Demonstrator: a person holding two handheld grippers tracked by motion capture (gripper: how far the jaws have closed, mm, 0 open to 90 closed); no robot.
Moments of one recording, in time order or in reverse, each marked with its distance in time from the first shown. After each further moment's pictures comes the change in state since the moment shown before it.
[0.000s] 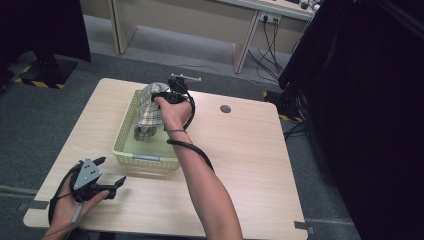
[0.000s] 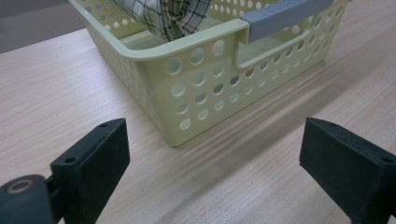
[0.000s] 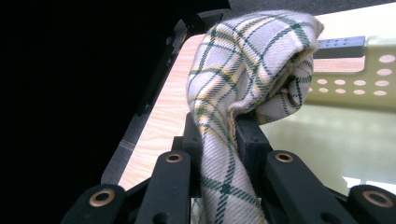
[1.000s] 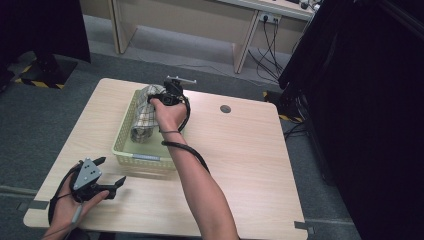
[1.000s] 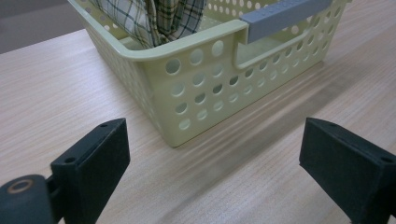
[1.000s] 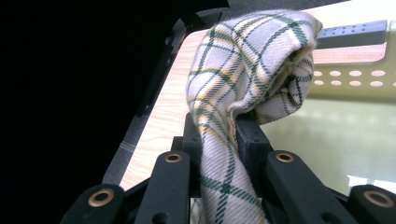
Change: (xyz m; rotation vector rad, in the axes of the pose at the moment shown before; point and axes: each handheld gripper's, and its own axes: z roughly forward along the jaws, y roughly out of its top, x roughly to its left) left arm 0.000 0.000 0.000 -0.001 -0.003 0.001; right arm 0.004 -0.007 0.013 -0.001 -0.004 0.020
